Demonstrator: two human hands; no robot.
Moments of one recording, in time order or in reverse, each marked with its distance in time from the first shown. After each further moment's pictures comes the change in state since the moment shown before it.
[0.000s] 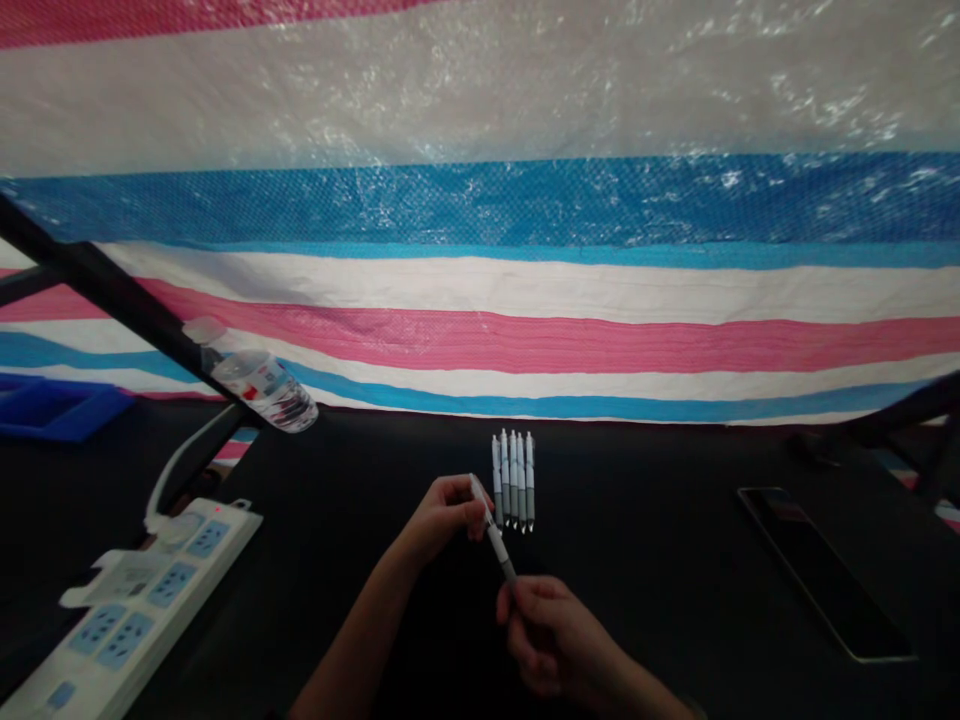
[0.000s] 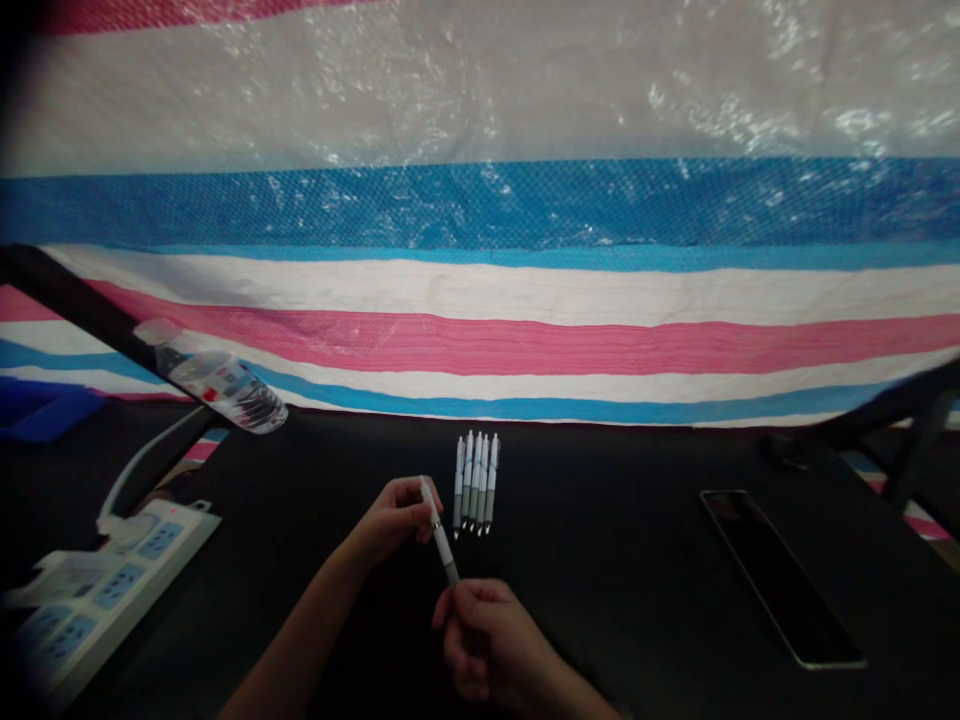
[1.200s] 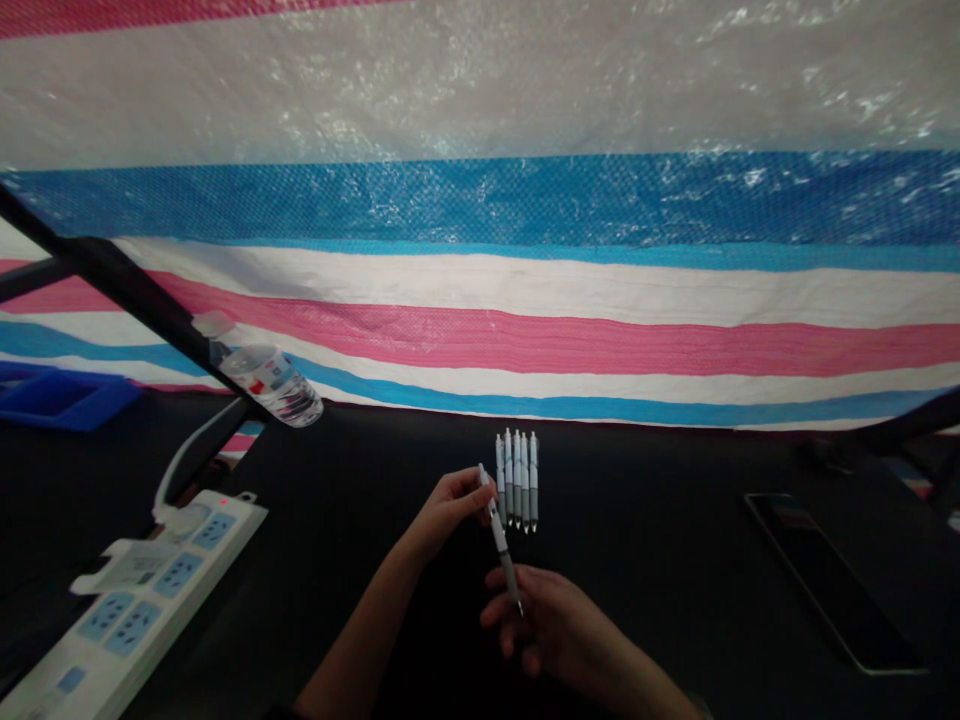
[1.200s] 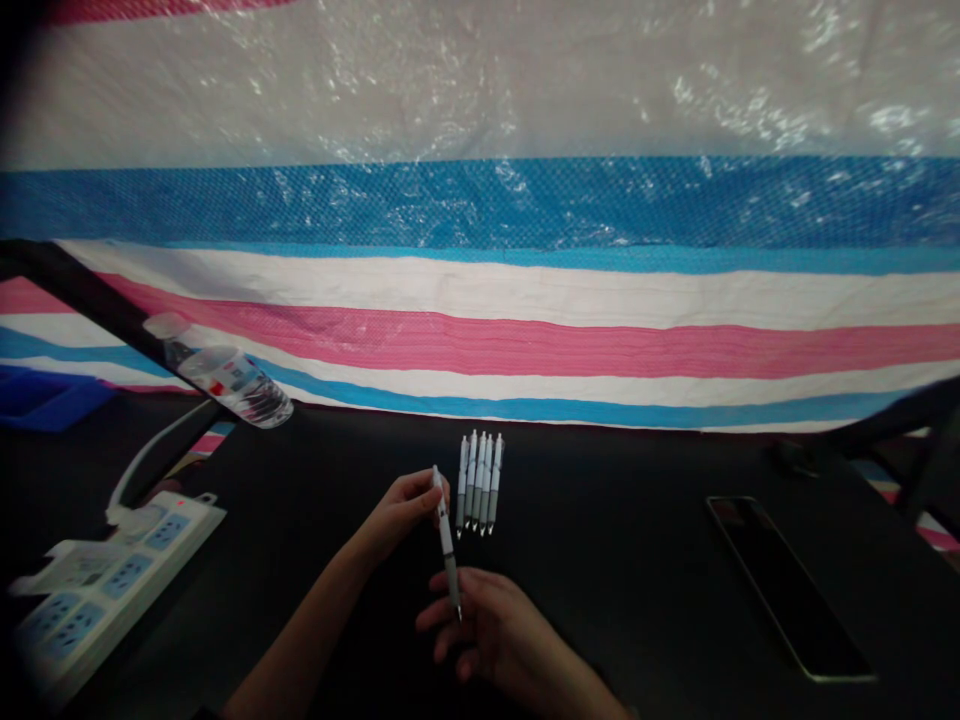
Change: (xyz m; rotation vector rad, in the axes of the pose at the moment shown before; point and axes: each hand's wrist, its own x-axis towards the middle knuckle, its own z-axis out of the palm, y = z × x) left_hand 0.003 0.004 0.002 0.085 -0.018 0.037; right_hand -0.004 -0.015 0.004 0.005 0.078 0.044
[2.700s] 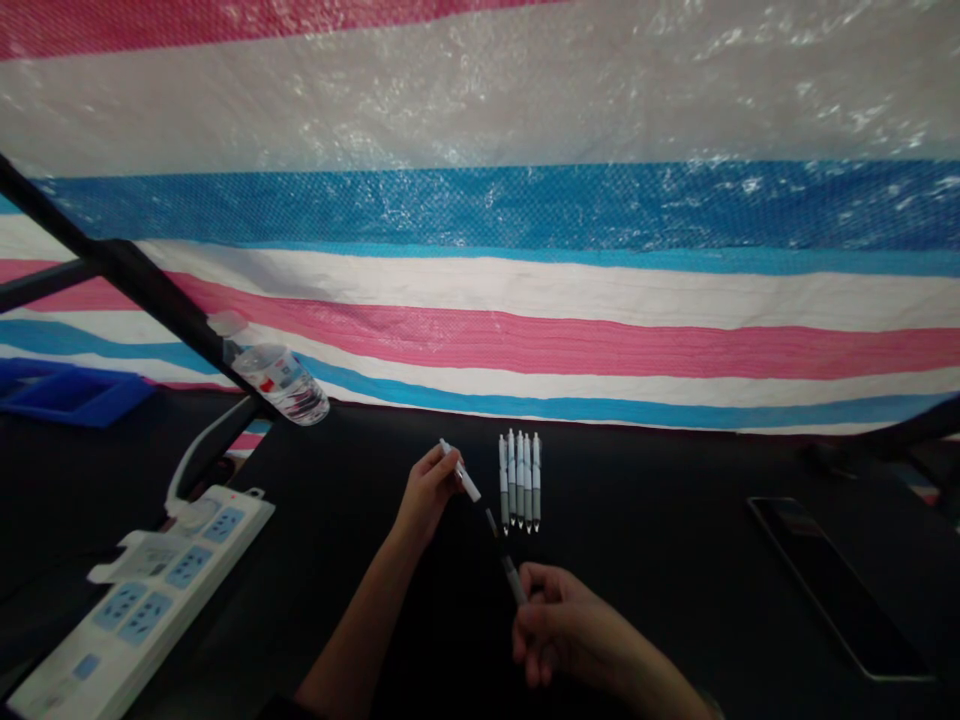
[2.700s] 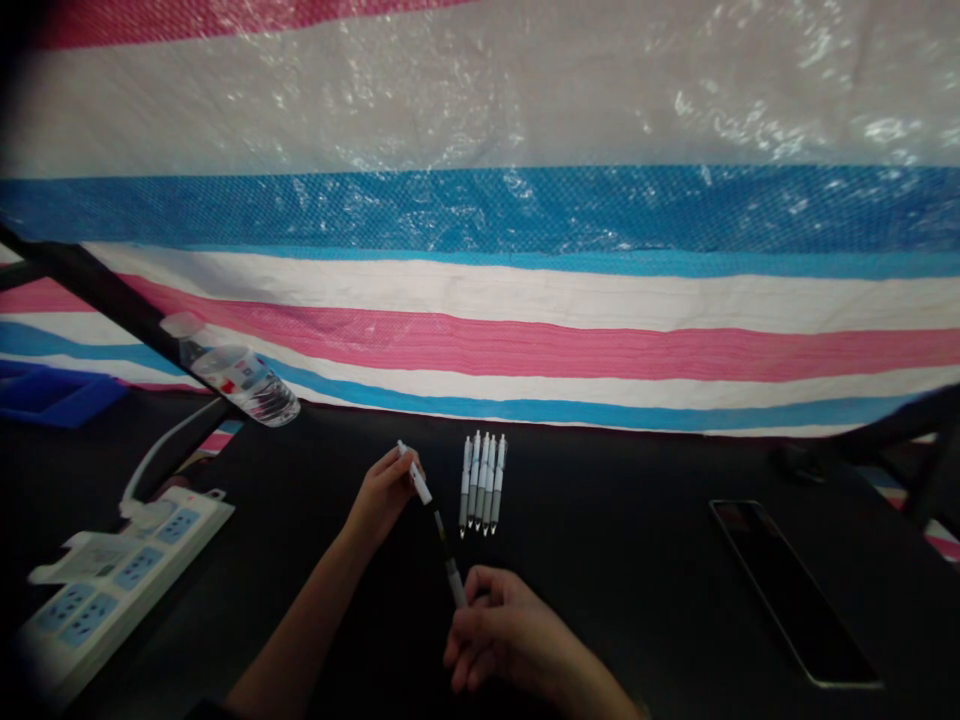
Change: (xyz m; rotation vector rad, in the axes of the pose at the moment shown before) left_hand 0.005 0.006 -0.018 -0.231 0.417 0.132; right_hand 0.000 0.000 -0.013 -0.120 -0.087 0.050
